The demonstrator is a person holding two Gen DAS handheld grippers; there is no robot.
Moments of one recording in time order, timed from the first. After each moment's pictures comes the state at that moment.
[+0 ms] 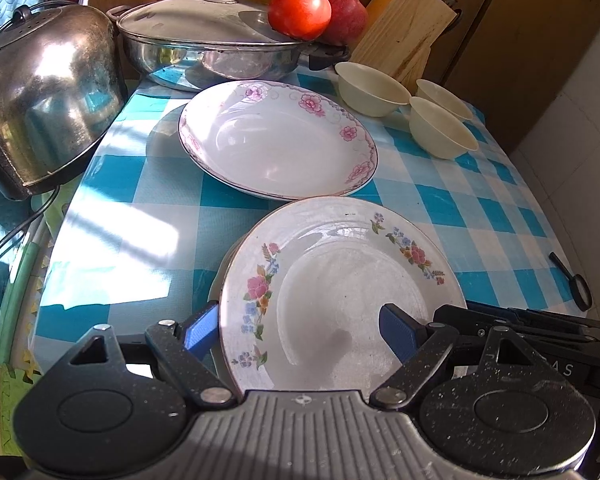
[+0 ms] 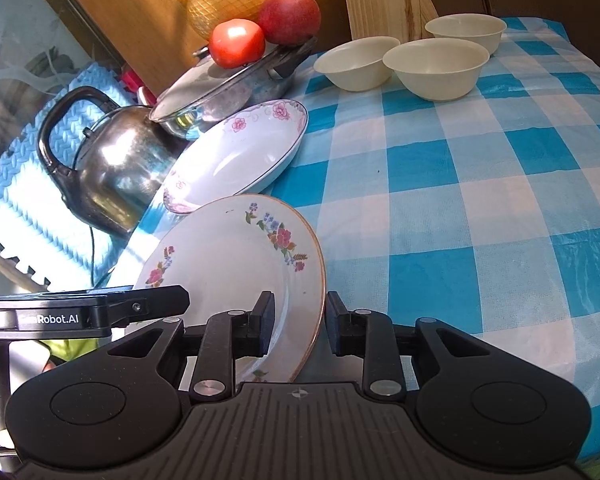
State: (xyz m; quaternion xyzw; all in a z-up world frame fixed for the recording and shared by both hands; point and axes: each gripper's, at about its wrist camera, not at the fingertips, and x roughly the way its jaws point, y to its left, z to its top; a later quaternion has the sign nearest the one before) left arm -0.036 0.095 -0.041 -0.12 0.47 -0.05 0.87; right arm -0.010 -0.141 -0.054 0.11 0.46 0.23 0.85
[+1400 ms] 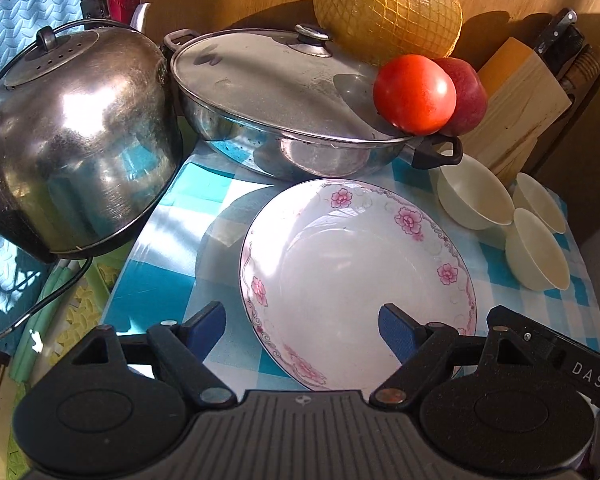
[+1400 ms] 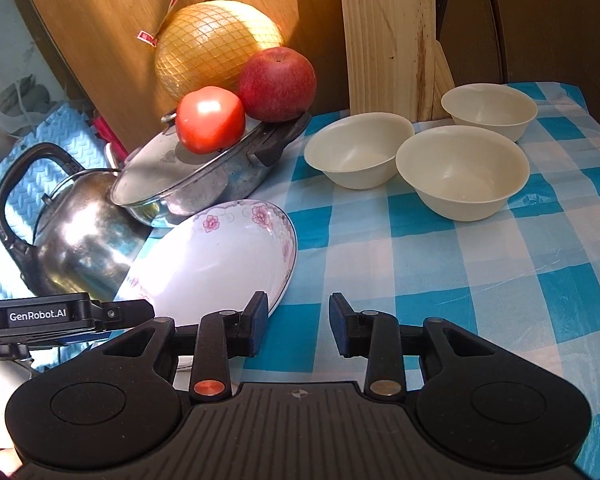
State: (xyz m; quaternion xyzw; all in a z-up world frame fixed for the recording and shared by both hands) left arm 0.074 0.134 -0.039 -0.15 0.45 0.08 0.88; right arm 0.106 -0.111 -0.041 0.11 0.41 0.20 0.88
